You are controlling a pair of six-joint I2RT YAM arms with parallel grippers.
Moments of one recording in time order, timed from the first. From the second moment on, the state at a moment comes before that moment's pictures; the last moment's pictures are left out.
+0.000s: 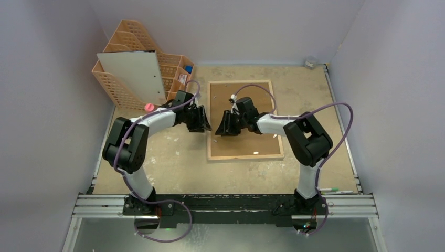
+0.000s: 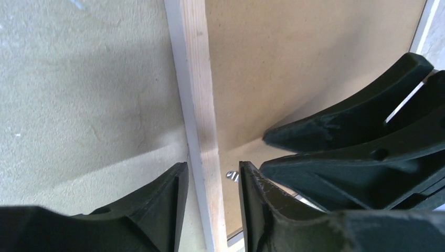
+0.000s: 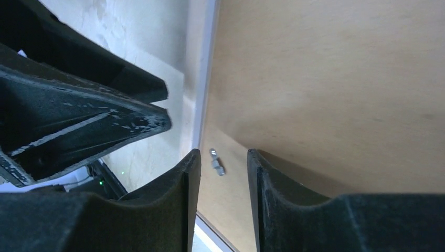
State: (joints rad) left arm -0.37 1.77 1.07 -0.28 0.37 -0.56; right arm 0.57 1.90 1.07 0.04 -0.45 0.70
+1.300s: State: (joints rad) left arm -0.37 1.76 0.97 -0.22 0.45 -0.53; right arm 0.72 1.90 1.09 -0.01 -0.32 0.68
